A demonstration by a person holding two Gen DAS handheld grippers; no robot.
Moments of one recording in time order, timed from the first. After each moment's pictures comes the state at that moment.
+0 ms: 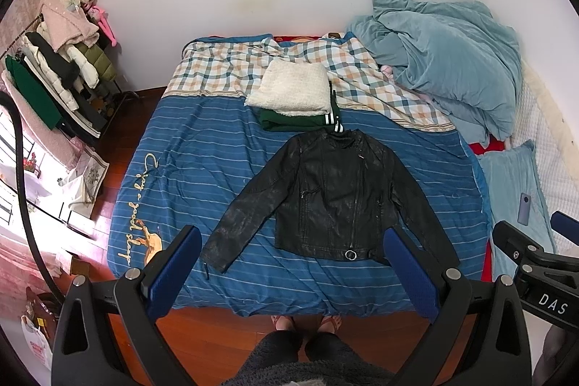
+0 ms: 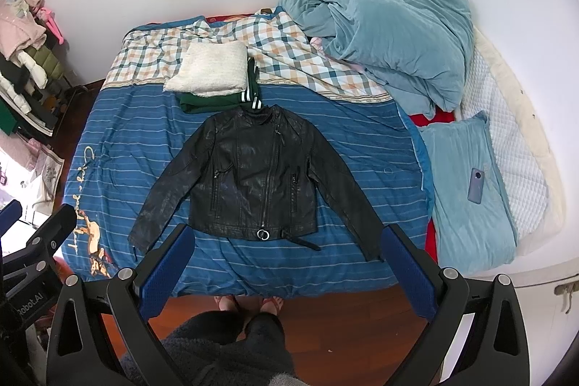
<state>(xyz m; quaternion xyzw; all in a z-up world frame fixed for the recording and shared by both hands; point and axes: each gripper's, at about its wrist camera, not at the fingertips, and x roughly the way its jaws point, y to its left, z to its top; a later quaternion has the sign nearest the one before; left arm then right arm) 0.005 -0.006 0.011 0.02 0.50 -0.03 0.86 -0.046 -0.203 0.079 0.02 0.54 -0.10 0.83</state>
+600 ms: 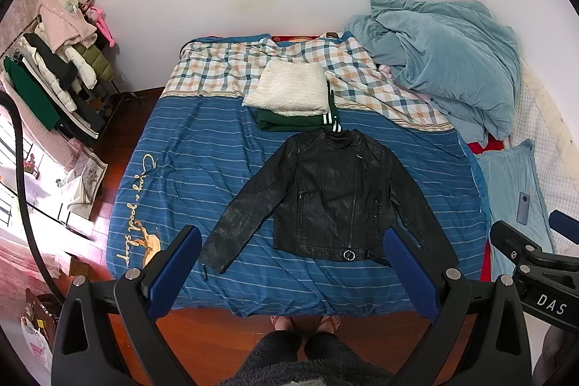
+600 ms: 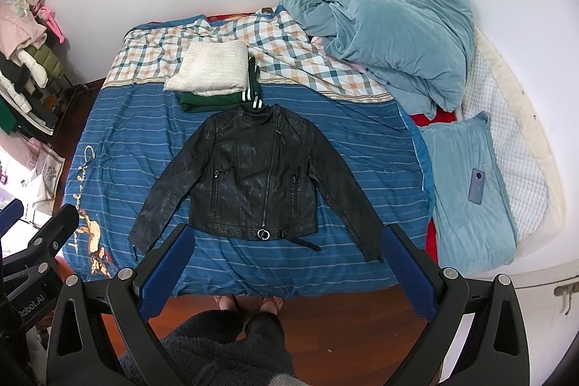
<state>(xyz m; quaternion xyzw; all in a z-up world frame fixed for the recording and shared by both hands) 0.006 -0.007 0.011 0.02 0.50 -0.03 0.86 -0.047 -0.202 0.078 0.01 0.54 -0.10 0.84</state>
